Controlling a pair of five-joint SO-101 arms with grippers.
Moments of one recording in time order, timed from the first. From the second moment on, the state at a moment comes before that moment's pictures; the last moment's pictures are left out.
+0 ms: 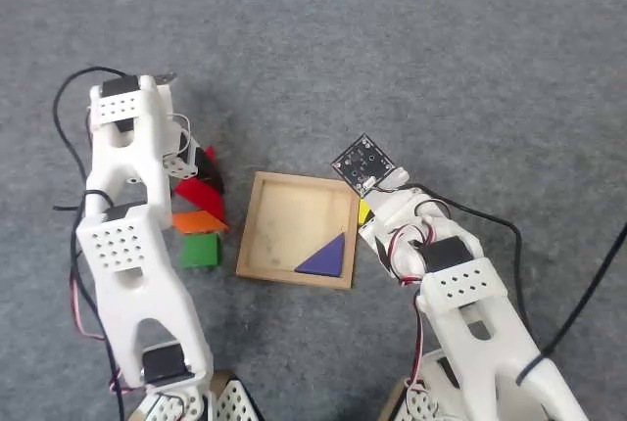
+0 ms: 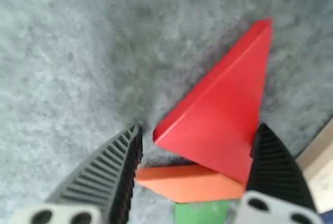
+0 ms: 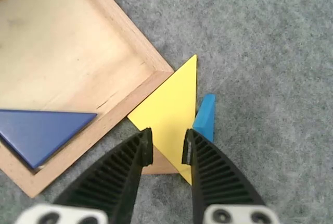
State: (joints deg) left arm -20.3 47.3 -26.6 95.3 -2.8; right arm -22.6 -41.1 66.0 36.2 24.3
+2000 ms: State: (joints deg) left arm -19.7 52.7 -34.5 98.1 7.6; right arm -22.6 -41.1 66.0 36.2 24.3
